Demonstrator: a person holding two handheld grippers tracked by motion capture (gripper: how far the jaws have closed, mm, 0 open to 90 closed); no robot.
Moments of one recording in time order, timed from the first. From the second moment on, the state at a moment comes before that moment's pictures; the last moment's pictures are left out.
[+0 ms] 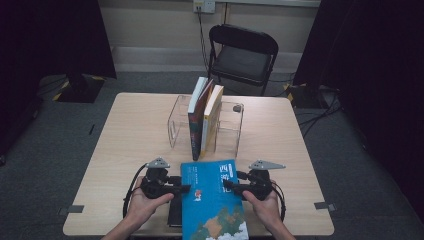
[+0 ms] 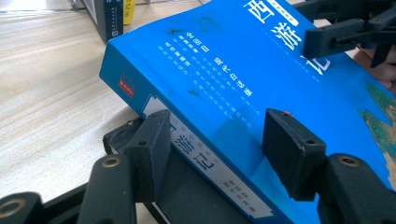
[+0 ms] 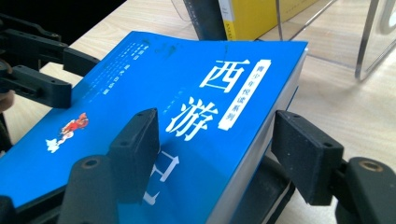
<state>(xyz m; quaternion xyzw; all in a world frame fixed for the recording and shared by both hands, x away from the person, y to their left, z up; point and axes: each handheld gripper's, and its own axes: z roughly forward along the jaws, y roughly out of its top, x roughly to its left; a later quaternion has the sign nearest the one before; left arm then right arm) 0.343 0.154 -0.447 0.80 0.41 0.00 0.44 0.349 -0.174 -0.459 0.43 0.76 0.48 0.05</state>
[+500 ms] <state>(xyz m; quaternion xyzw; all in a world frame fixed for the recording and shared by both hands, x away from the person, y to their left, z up) 0.344 0.154 -0.448 0.80 0.41 -0.01 0.45 0.337 -0.180 -0.453 0.45 0.75 0.48 0.04</state>
